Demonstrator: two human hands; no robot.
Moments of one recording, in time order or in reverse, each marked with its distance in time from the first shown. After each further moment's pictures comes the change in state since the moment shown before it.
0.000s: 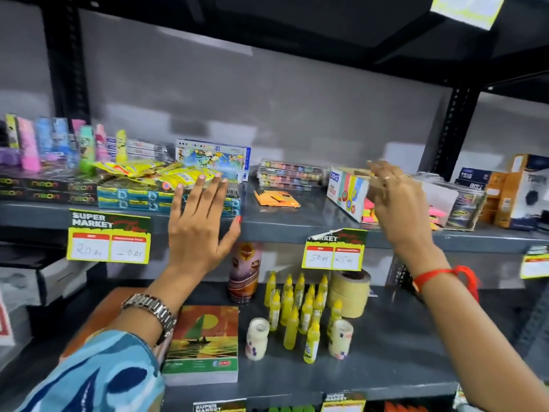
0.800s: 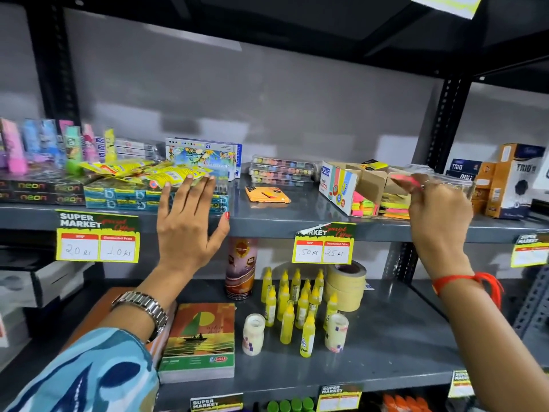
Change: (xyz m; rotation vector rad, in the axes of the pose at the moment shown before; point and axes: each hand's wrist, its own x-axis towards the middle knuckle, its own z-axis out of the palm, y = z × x) left_hand -0.001 0.001 0.000 0.024 0.005 -0.018; right_hand -0.020 0.045 -0.021 -0.250 0.158 0.207
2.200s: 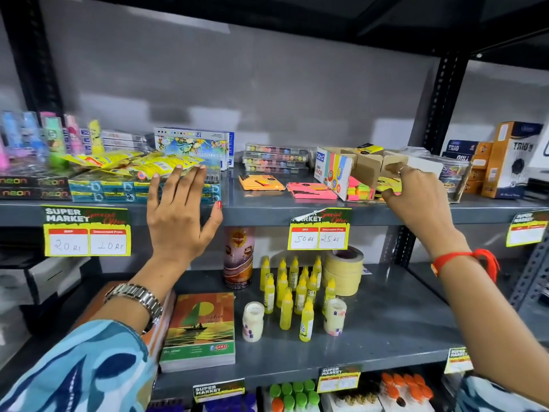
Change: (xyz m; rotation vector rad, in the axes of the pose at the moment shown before) left_hand -0.001 0.000 0.004 0.005 0.040 0.005; right_hand 0.005 0.002 0.013 -0.048 -0.333 -0.066
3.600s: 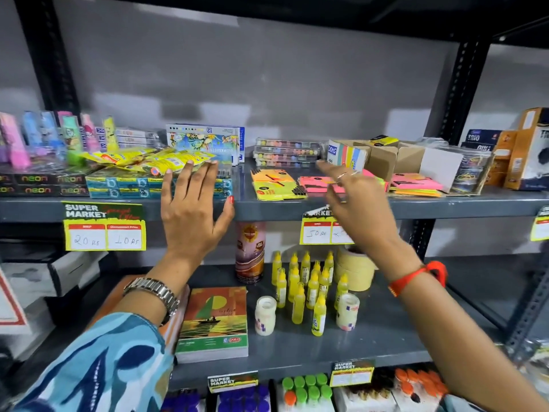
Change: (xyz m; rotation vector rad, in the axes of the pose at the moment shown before) left_hand 0.001 0.001 -0.004 0.003 -0.031 -0.001; right_hand -0.038 -0.096 0.001 0.459 0.139 -0.339
